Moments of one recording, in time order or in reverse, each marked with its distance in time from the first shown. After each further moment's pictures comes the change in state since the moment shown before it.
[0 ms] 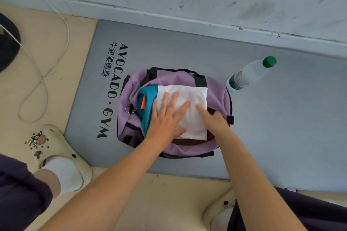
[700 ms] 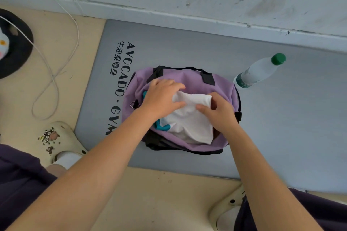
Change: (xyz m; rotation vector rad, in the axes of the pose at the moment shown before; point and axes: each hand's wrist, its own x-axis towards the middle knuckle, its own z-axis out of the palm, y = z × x) left_hand 0.045 -0.052 -0.066 -0.293 0.016 0.034; right_hand -0.006 -0.014 -0.005 -0.147 -0.009 -0.550
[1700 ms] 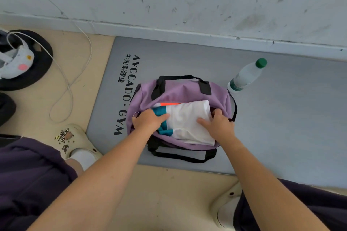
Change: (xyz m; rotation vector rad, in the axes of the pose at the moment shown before) left_hand -0.064 -0.003 0.025 -0.144 -0.232 -0.811; right_hand -0.036 0.025 0.005 -0.462 0.009 0.222
